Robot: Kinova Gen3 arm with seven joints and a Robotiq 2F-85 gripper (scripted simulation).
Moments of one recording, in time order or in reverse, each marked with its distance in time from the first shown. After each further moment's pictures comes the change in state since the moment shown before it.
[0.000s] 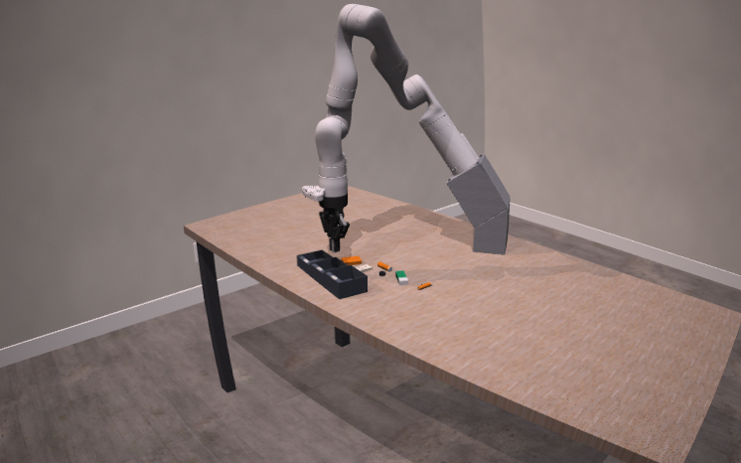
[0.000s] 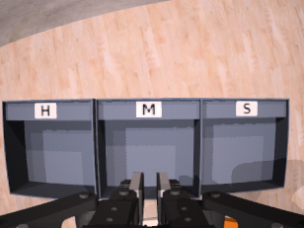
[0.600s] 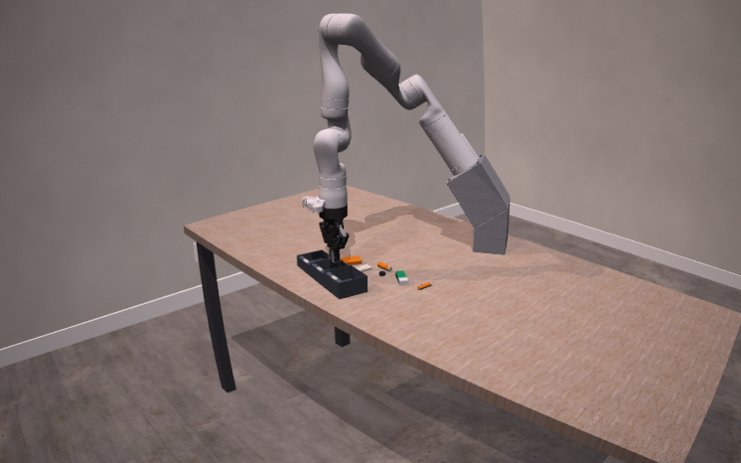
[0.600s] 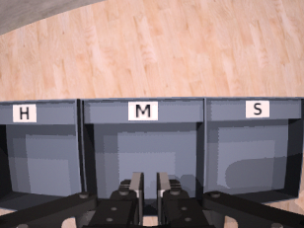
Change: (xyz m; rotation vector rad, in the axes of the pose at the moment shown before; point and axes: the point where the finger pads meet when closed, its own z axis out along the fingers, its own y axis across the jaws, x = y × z) arm 0.000 0.003 0.031 0.002 0.004 0.008
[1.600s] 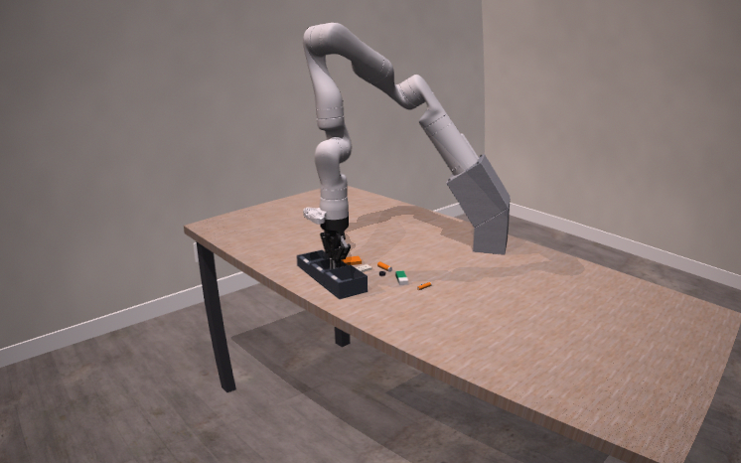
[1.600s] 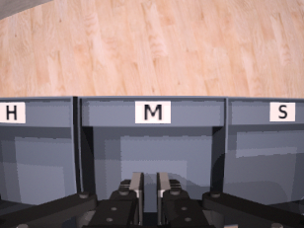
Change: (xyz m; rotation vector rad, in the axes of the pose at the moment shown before) arm 0.000 -0.006 0.028 -0.003 -0.003 -0.016
